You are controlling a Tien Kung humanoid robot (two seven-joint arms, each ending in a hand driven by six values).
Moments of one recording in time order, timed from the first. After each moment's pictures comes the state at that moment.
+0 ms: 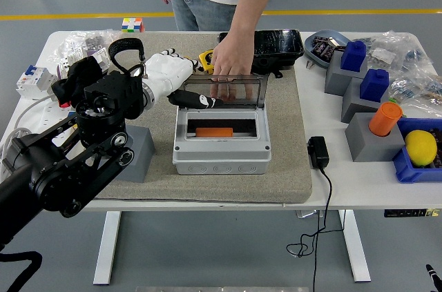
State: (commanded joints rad) left arm -0.65 0.18 -0.90 -1.42 2.23 -0.37 0.41; right arm 0.13 -0.14 1.28 0.18 -1.07 -0.17 -0.02
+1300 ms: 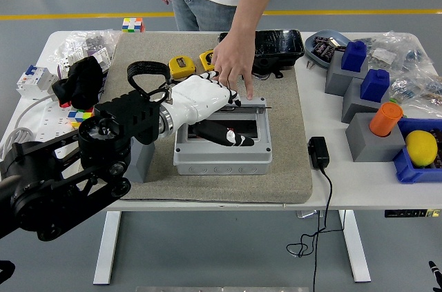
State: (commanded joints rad) left arm -0.69 0.29 -0.67 -1.64 2.08 -0.38 0.39; right arm 0.14 -0.15 1.30 0.18 -1.07 -0.18 -0.02
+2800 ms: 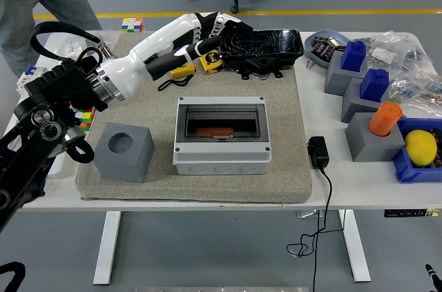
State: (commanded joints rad) left arm -0.51 0.21 -1.21 -1.52 1.22 -0.36 -0.16; right arm 0.14 -0.14 1.32 0.18 -1.09 -0.18 -0.03
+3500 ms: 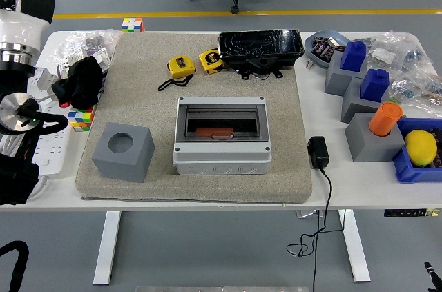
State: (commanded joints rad) left arm -0.51 0.20 -1.49 -1.18 0.34 -0.15 -0.30; right arm 0.14 -0.14 1.32 0.18 -1.09 -0.17 -0.03
